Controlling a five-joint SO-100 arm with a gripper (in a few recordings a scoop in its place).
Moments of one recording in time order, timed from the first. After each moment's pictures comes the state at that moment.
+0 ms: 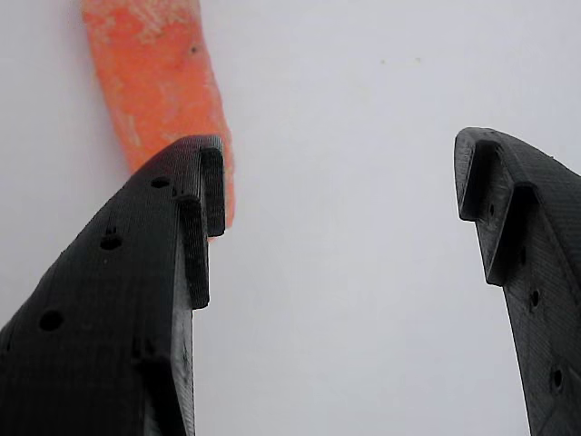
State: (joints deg) arm 59.5 86.5 96.1 51.1 -45.7
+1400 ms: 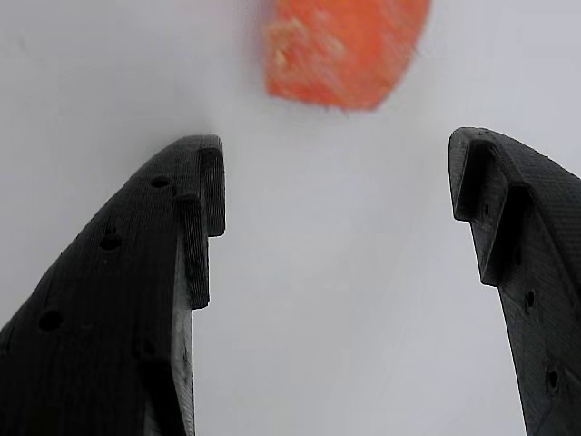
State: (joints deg) arm 62.2 86.5 104.8 50.6 -45.2
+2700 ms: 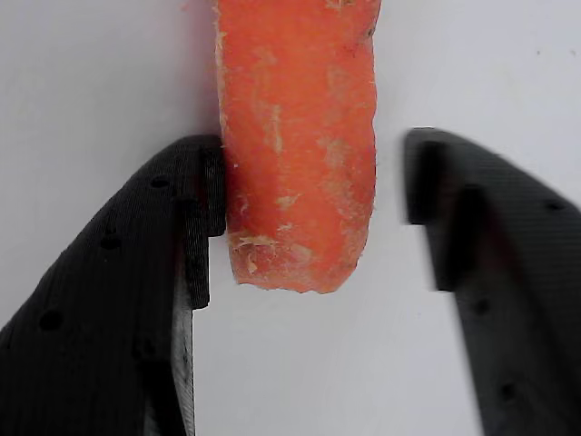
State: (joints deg) arm 59.8 78.0 96.0 50.4 -45.2
